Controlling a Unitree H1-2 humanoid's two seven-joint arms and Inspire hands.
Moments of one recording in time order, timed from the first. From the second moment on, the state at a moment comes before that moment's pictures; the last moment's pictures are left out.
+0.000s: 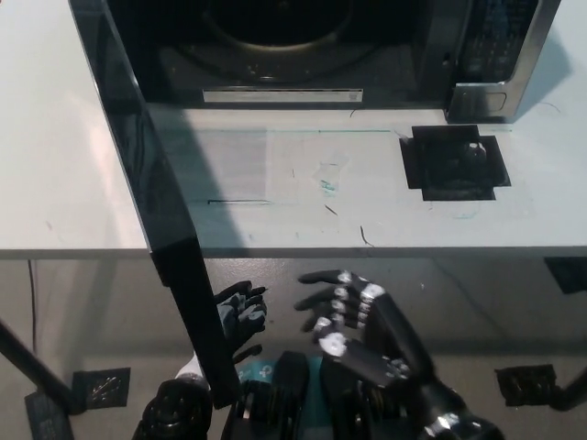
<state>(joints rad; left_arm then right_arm) -0.42 0.00 0.01 0.84 -0.05 -0.13 -0.05 -0.03 0.04 0.28 -0.31 0.03 0.25 0.09</state>
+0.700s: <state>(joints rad) -0.43 0.00 0.01 0.85 -0.03 -0.13 -0.05 0.04 -0.03 -0.21 -0.11 0.10 0.17 0.00</state>
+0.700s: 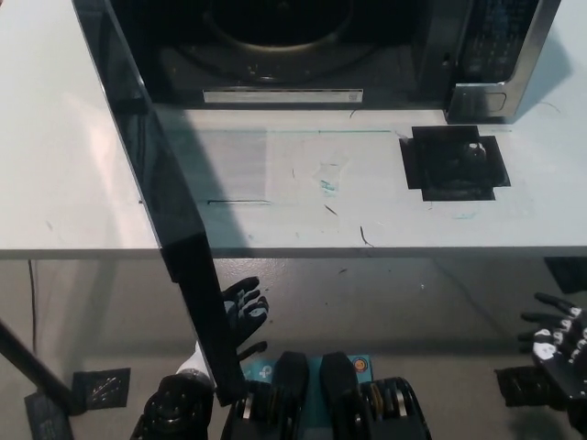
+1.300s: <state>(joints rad) -0.43 0.00 0.01 0.85 -0.03 -0.14 -0.05 0.01 0.04 -0.20 0.10 0.08 0.02 -0.07</state>
